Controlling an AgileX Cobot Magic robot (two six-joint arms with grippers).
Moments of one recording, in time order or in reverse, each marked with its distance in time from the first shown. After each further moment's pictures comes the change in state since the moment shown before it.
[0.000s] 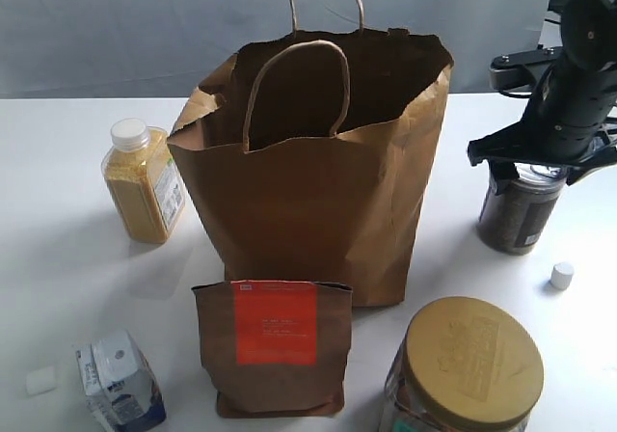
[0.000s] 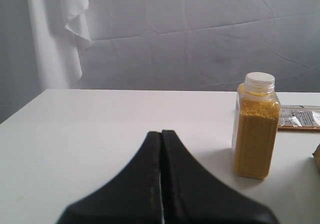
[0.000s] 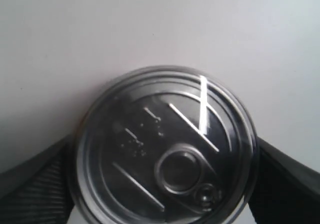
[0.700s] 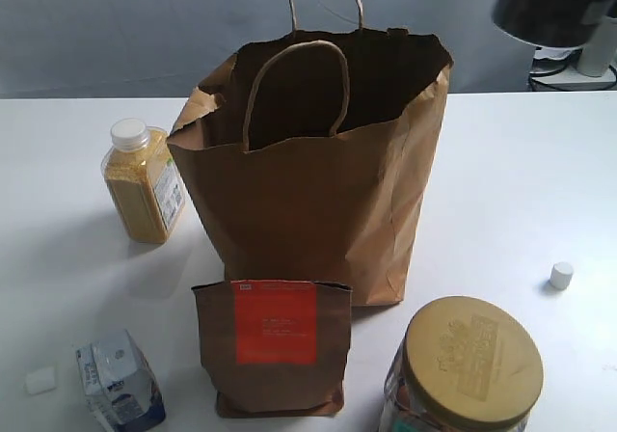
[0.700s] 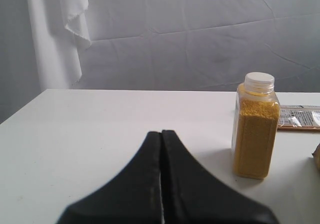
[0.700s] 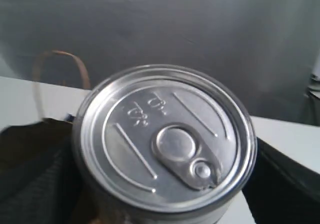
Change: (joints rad) left arm 0.000 0.000 0.000 0.000 0.000 0.000; right arm 0.167 -0.703 0.002 0.109 -0.185 -0.033
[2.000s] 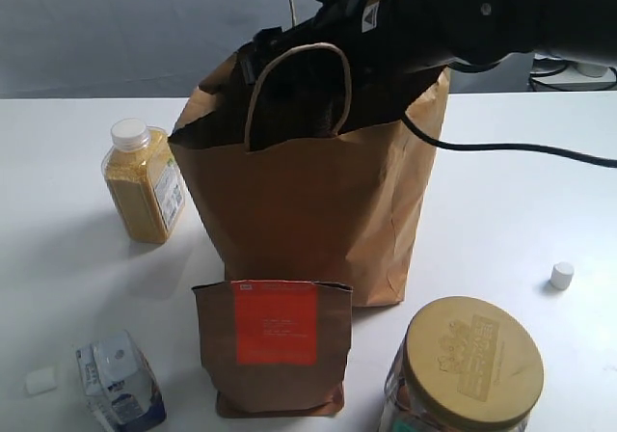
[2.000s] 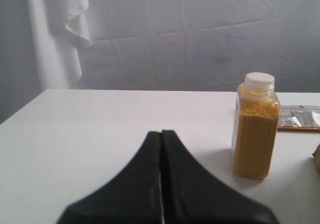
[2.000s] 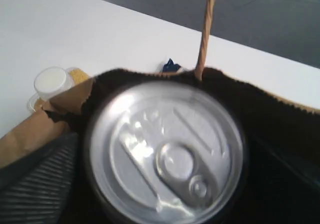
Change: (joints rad) left arm 0.000 0.000 0.000 0.000 0.000 0.000; right arm 0.296 0.513 0.000 0.093 -0.353 -0.010
